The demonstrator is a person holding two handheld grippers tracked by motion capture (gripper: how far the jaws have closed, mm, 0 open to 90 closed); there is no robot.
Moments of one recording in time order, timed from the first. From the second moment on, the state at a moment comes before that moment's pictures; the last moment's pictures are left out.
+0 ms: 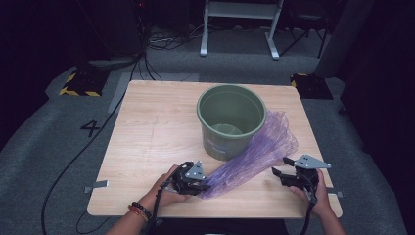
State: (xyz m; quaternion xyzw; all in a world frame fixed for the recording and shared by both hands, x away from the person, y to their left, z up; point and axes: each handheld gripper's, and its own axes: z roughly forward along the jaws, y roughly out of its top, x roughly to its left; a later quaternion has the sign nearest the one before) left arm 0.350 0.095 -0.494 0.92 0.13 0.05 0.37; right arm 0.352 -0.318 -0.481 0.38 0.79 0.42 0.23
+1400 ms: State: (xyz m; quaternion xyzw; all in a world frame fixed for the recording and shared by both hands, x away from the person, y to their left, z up) left arm 0.350 0.205 -0.479 0.85 0.31 0.13 0.41; right arm 0.358 -0.281 -0.501 0.35 0.83 0.38 0.19
